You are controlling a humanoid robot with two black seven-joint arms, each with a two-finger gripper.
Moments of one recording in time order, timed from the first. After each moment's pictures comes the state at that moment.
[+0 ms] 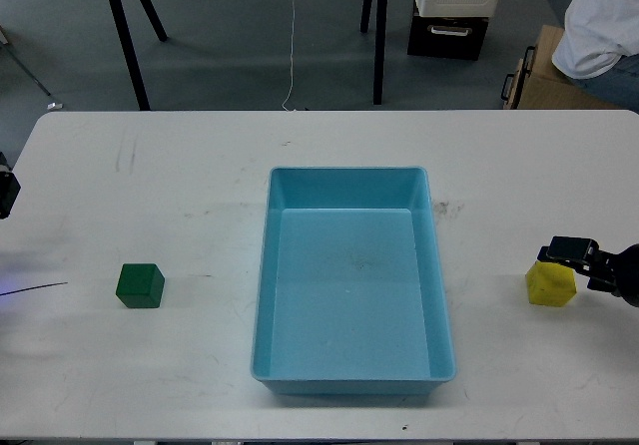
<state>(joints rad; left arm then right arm) -0.24 0.33 -1.64 -0.89 -0.46 -0.32 0.21 0.64 -1.06 0.30 1.58 -0.86 0.21 -0.25</state>
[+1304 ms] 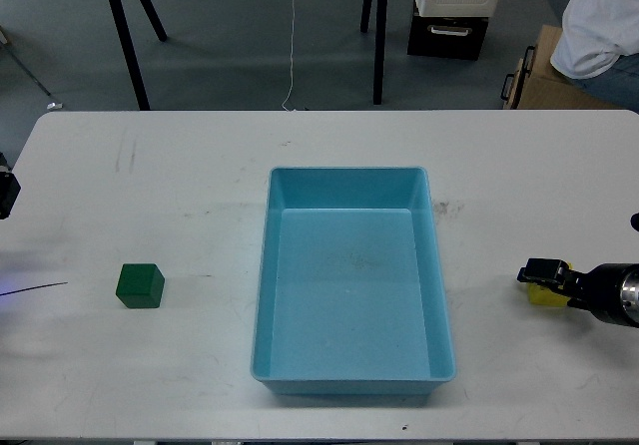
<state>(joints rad) -0.24 0.33 -1.64 -0.88 -0.46 -0.31 0.20 0.62 -0.91 0.26 1.43 -0.92 0.19 -0.26</state>
